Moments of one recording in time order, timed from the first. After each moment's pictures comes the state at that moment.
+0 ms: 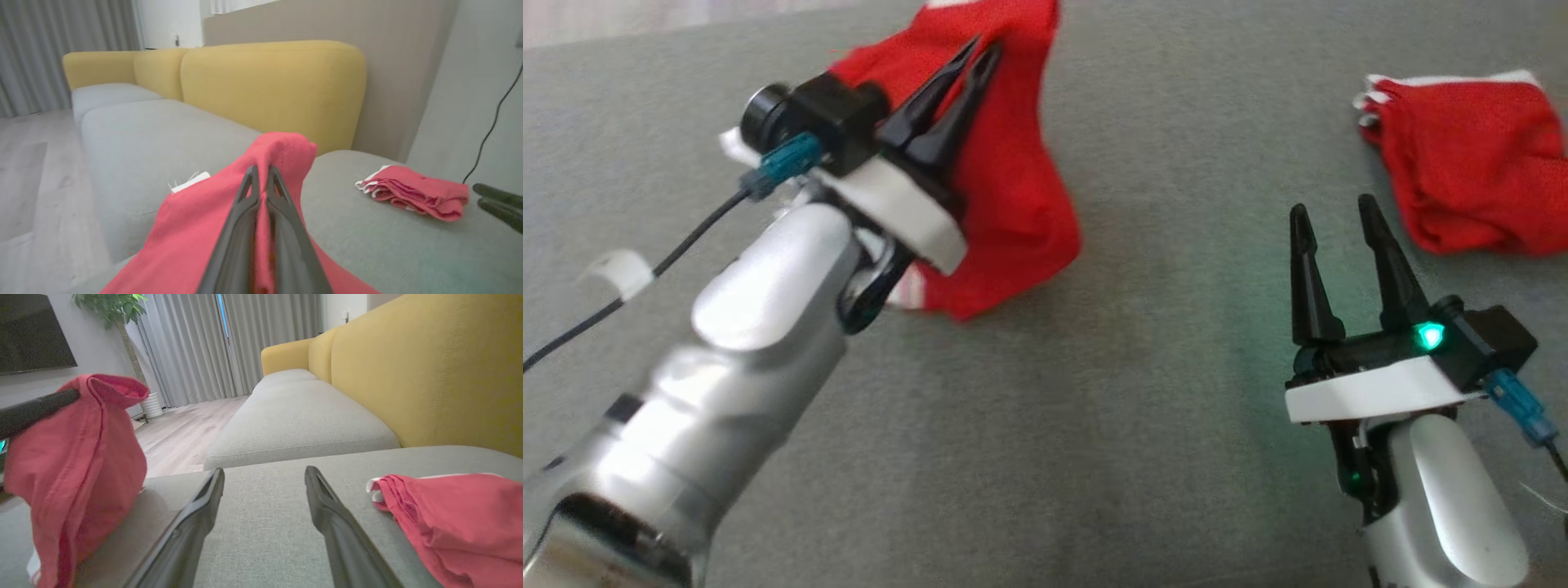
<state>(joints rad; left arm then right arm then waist) -0.95 0.28 -0.90 0.56 -0.70 -0.13 -0.20 -0.22 -0.05 0.11 0.18 0.20 0.13 -0.25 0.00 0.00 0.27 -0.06</state>
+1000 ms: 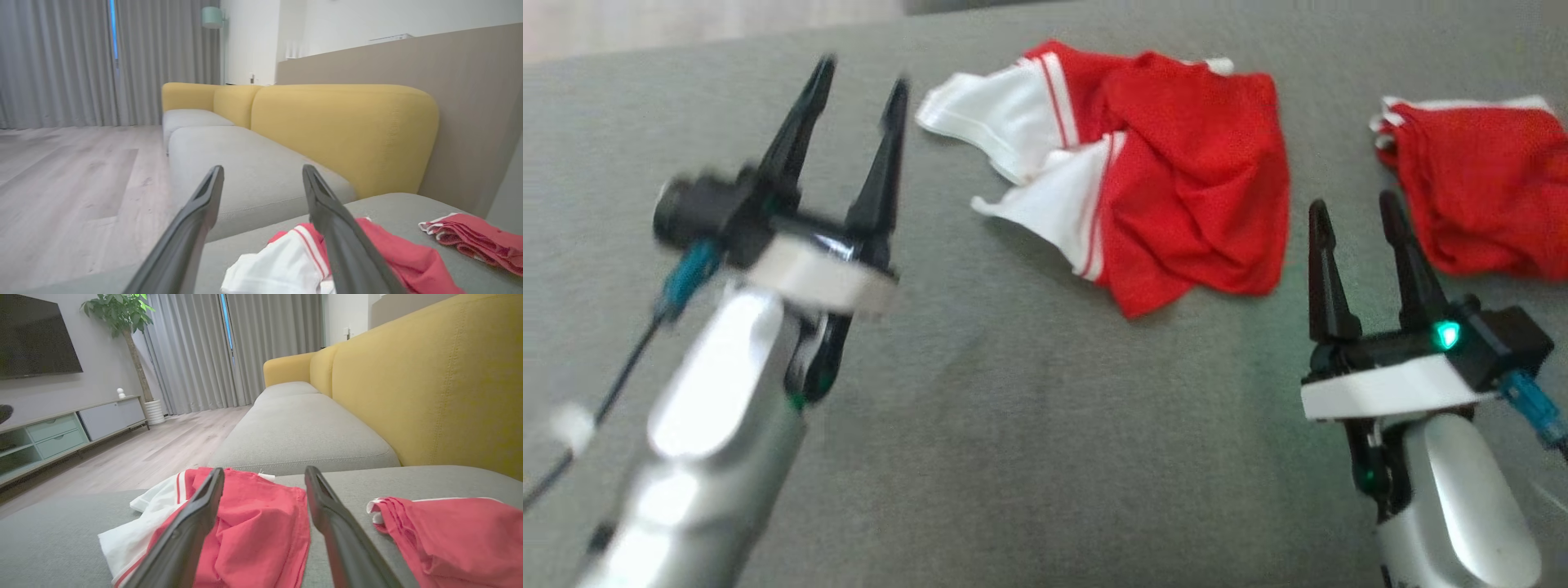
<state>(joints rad) -0.69 0.26 -0.53 0.41 -0.52 -0.06 -0.26 -0.22 -0.05 0.08 0.18 0.18 0.13 -0.26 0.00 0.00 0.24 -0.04</state>
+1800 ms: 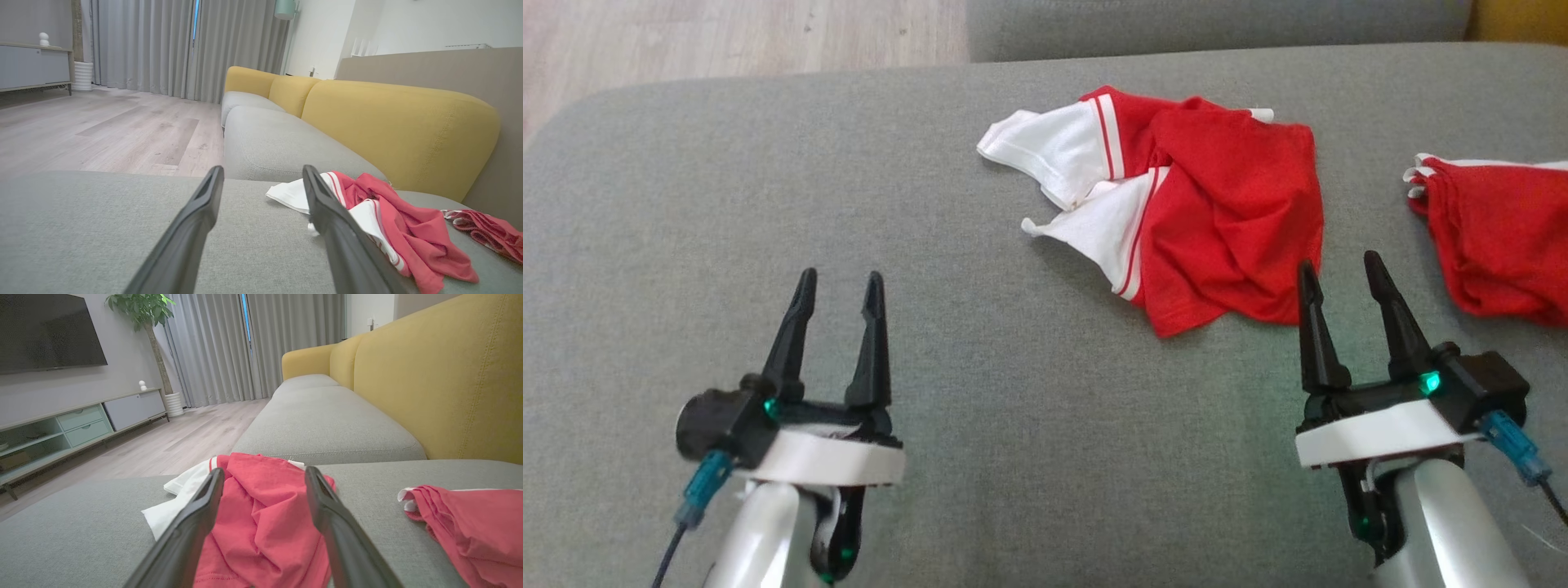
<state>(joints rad) -0.18 0.08 -0.19 0.21 -0.30 -0.12 -0.26 -0.13 -0.05 0.08 0.20 0.17 0.13 -0.26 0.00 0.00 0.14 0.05</state>
